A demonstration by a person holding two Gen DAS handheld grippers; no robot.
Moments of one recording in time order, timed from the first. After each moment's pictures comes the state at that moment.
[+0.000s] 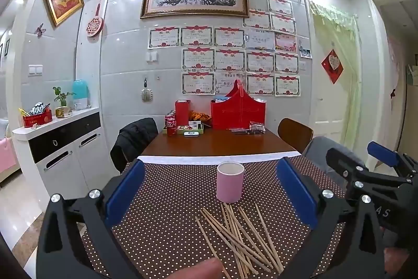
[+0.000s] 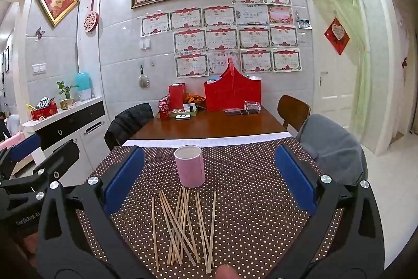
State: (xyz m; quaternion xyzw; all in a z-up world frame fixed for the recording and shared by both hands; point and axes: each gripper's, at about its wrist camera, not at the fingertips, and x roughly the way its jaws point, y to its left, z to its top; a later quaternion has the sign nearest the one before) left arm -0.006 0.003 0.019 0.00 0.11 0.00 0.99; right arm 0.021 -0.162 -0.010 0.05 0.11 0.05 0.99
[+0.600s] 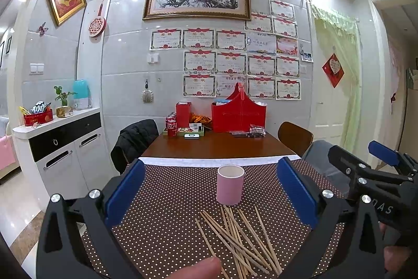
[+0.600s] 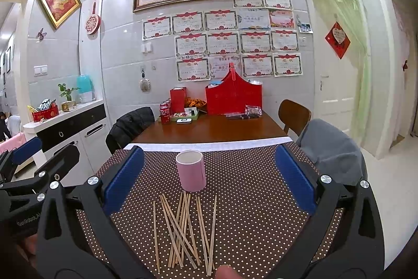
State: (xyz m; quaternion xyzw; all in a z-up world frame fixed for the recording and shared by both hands) left arm -0.012 0.005 0.021 0.00 0.10 0.00 1.00; right arm 0.018 -0.158 -0.007 0.04 0.10 0.05 0.99
